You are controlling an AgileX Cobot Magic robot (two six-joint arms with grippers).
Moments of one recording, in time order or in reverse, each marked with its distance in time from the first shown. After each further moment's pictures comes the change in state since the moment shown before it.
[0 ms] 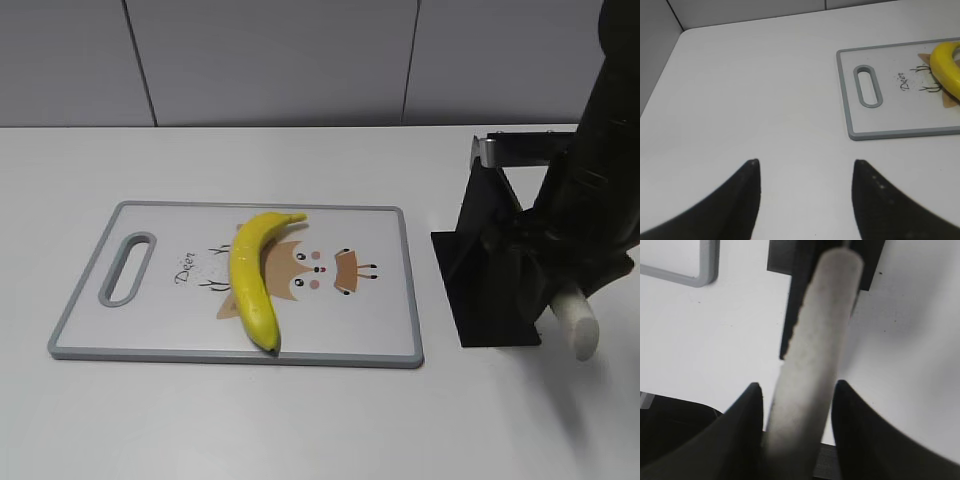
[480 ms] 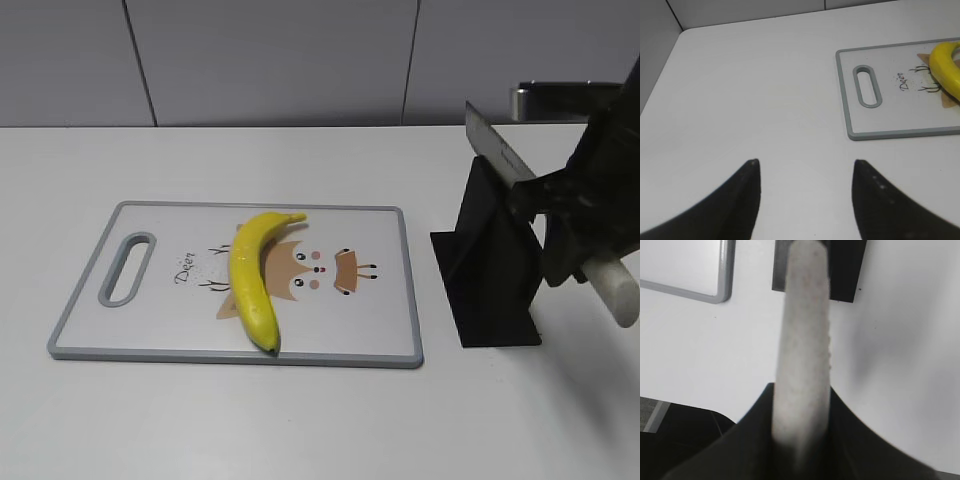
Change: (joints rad) left arm 0.000 0.000 0.000 -0.002 0.000 0.000; right arm 0.000 -0.144 0.000 -0.020 -0.010 0.025
